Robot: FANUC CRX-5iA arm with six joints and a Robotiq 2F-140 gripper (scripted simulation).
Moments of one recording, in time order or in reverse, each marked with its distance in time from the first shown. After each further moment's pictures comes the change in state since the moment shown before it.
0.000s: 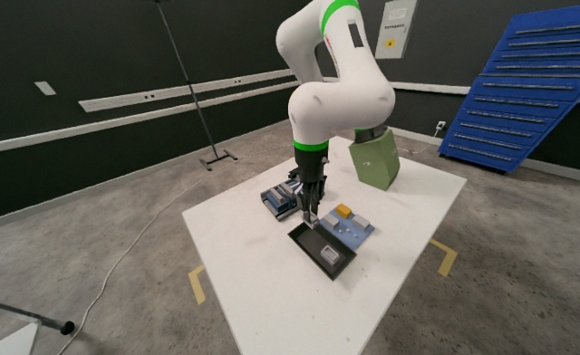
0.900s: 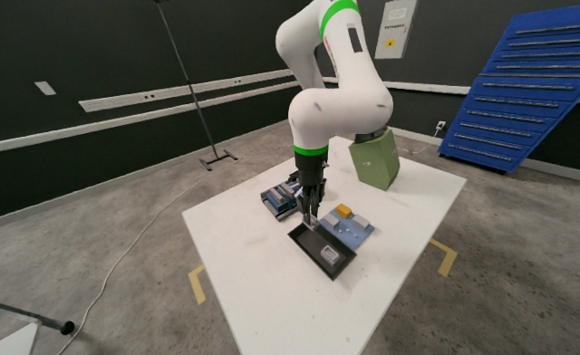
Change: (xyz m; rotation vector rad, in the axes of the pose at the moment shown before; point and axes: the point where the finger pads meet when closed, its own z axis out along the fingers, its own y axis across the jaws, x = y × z) arm 0.000 0.000 0.013 0.000 0.000 0.000
